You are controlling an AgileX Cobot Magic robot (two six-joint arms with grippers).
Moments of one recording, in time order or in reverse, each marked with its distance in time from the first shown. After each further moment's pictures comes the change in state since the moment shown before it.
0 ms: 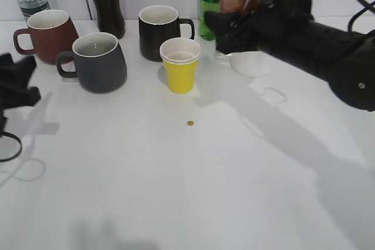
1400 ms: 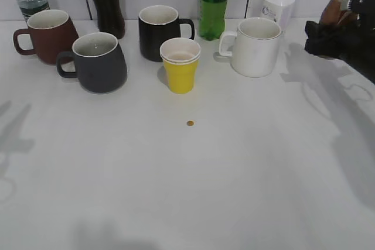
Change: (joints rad) left arm 0.000 -0.693 0.008 0.006 0.708 0.000; right arm -0.423 0.224 -0.018 0.079 -0.178 -0.083
